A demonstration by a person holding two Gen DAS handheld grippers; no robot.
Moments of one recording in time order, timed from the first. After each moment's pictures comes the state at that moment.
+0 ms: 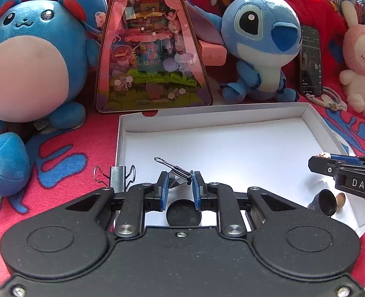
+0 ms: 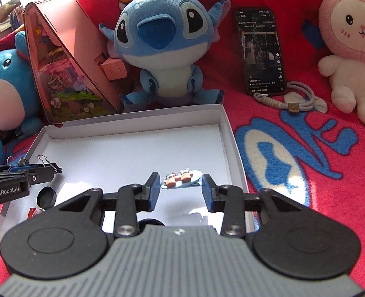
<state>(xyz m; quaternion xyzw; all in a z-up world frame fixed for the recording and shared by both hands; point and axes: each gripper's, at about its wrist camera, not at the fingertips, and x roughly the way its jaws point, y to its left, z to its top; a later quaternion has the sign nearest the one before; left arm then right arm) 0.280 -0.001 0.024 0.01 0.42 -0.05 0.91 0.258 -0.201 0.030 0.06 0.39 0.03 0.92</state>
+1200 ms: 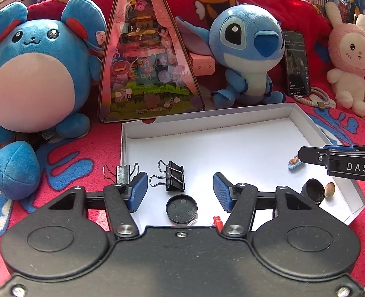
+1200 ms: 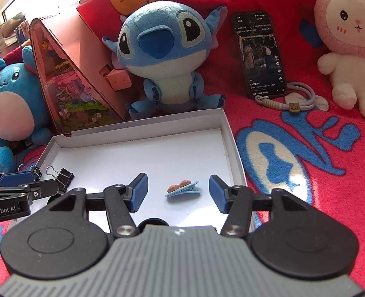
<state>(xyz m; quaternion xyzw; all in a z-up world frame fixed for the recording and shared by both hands) 0.248 0.000 0.041 0.03 0.39 -0.07 0.92 0.244 -0.209 0.038 0.09 0.36 0.04 0.93</state>
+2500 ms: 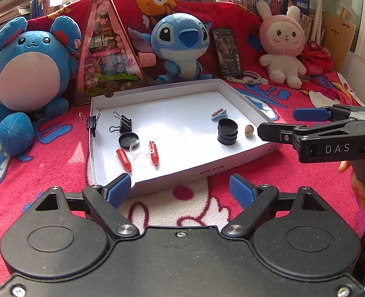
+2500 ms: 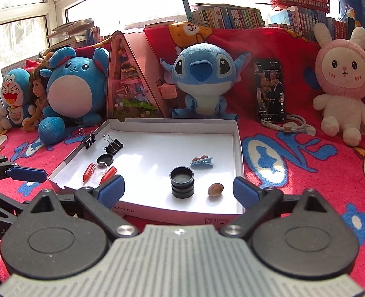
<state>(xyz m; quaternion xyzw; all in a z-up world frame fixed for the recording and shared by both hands) 0.090 -0.014 0.053 0.04 0.35 -0.16 0.92 0.108 -0.207 0.061 0.01 0.27 0.11 0.96</state>
